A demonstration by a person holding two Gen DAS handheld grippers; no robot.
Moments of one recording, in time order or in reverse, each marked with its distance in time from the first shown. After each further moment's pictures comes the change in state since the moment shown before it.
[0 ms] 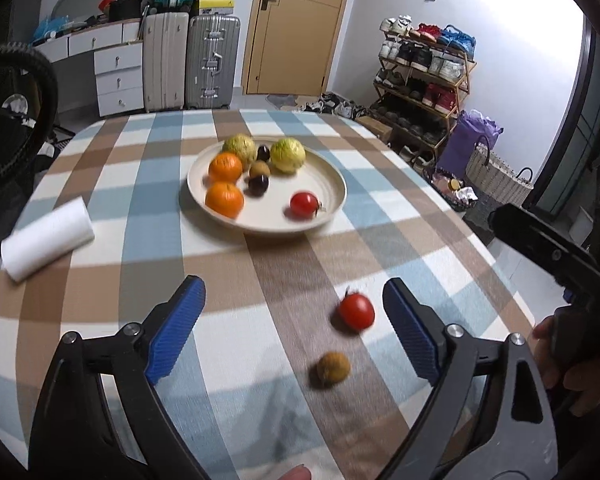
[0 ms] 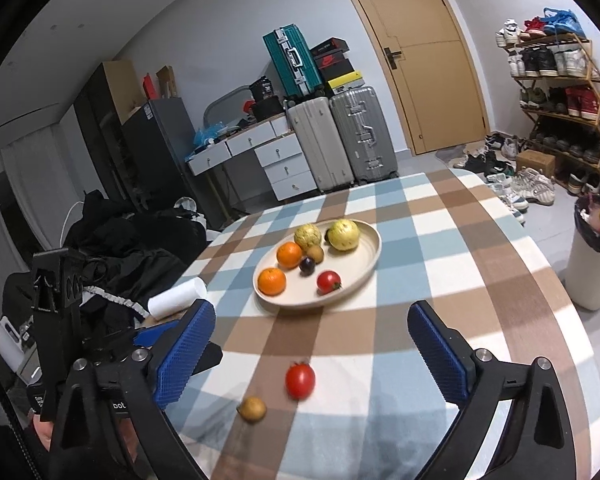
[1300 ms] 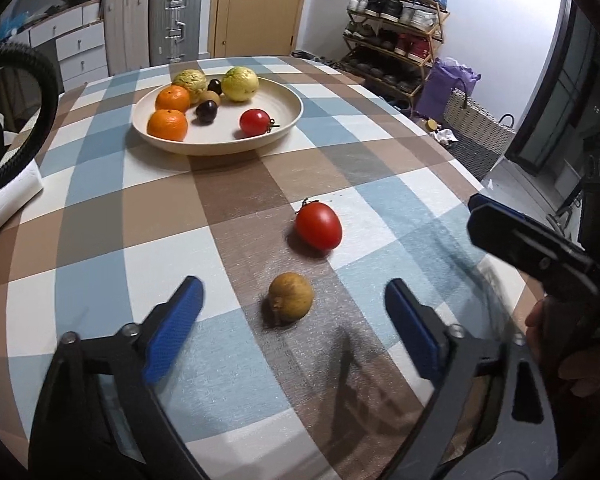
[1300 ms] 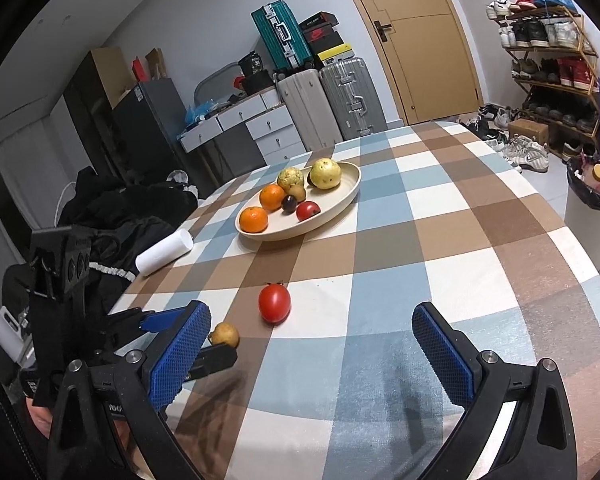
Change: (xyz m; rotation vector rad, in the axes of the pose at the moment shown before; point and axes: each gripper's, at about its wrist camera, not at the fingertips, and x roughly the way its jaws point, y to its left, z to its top) left arm 0.040 -0.024 -0.044 0.096 0.148 -0.080; right arm 0.004 -0.020 -0.057 0.023 0.092 -0.013
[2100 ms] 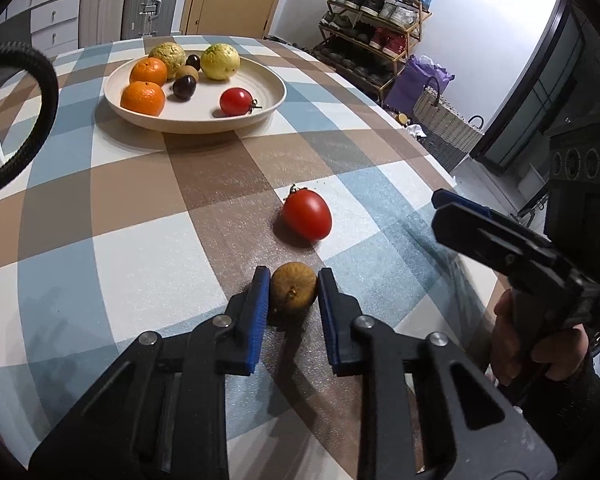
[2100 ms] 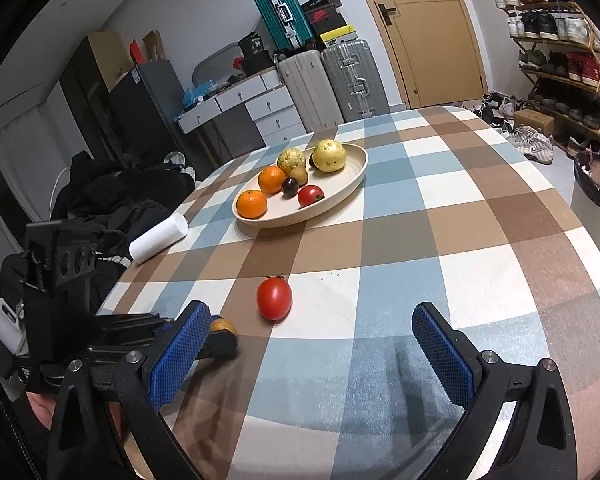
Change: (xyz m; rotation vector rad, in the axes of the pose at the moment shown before) left arm 0.013 0.022 0.000 -0.036 0.050 -0.170; right arm 0.024 0.004 0.007 -0.012 0.078 -0.002
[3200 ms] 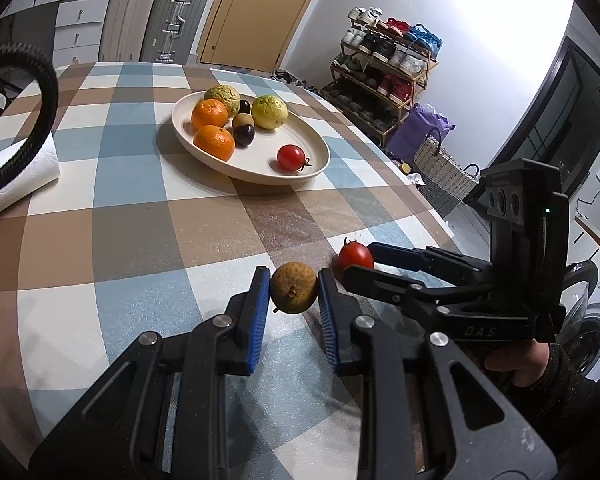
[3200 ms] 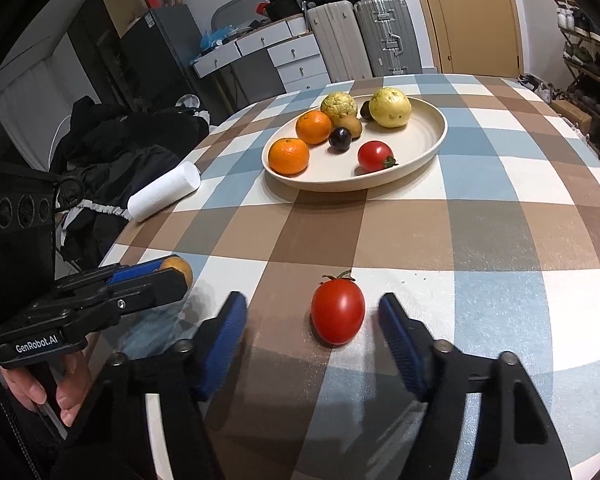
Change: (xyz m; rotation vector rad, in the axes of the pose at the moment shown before) left arm -0.057 0.059 0.004 -0.090 -0.138 -0.036; right arm 0.072 0.044 0.013 -0.093 0.193 0.035
